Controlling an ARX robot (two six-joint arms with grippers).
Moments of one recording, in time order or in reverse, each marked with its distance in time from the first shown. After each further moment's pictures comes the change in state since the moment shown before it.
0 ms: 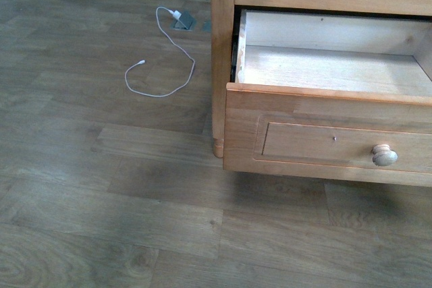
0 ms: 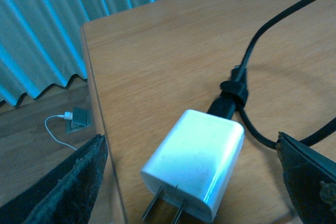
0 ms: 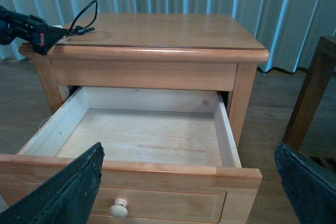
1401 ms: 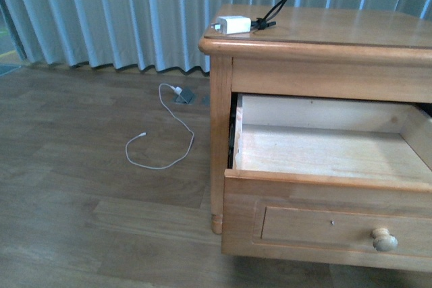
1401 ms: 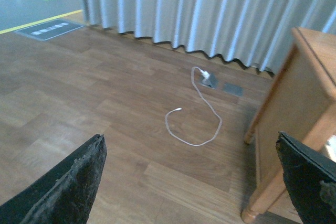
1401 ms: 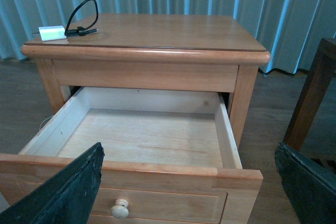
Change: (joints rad) left arm 0.130 -1.445 -1.430 0.011 -0.538 -0.362; right arm 0.000 0.000 0.000 0.000 0.000 0.000
